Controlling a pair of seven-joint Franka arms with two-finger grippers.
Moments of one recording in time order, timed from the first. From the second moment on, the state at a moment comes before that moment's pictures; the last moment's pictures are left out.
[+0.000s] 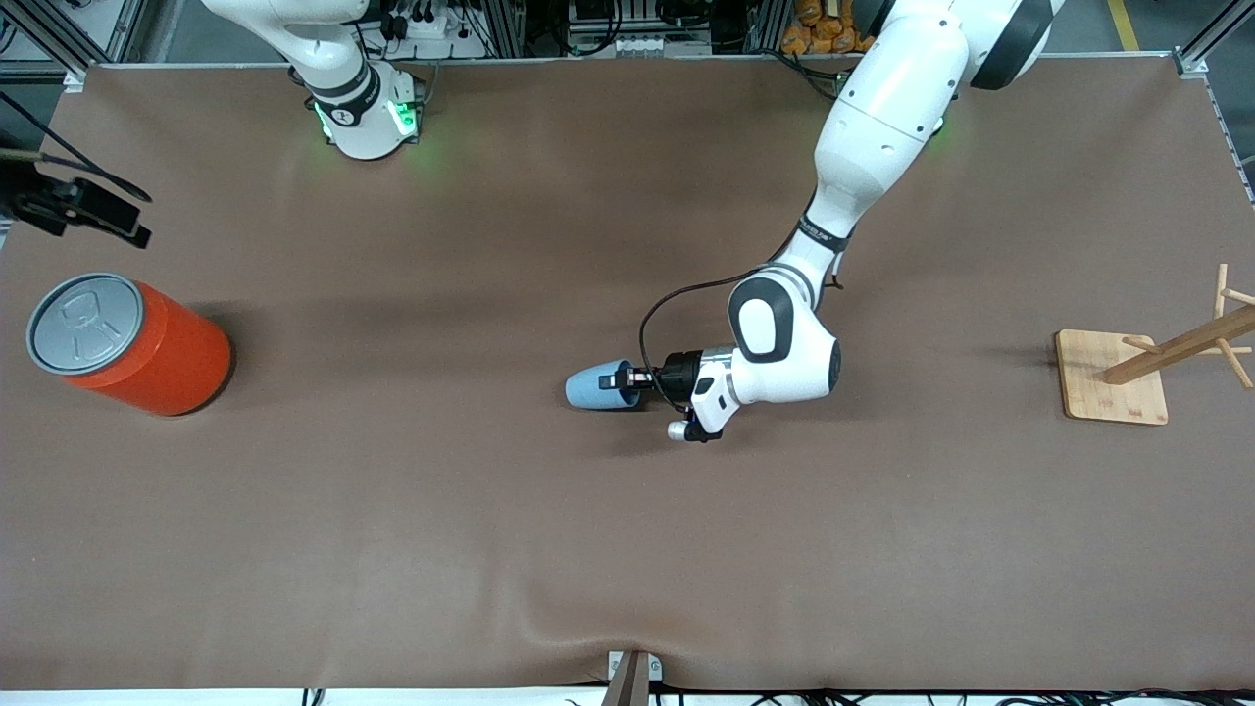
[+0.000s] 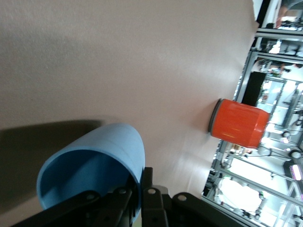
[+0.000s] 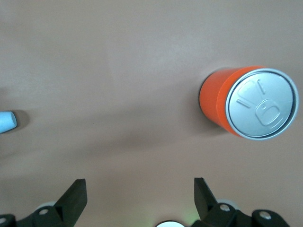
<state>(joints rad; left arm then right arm) -0.56 0.83 -0.05 -1.51 -1.42 2.28 0.33 -0.04 -0.05 0.00 -1.55 0.01 1.45 0.10</state>
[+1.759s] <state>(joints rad) -0.36 0.24 -0.03 -1.95 -0.05 2.08 -0.28 -0.06 -0.05 -0.01 -1.50 0.03 1.40 -0.08</state>
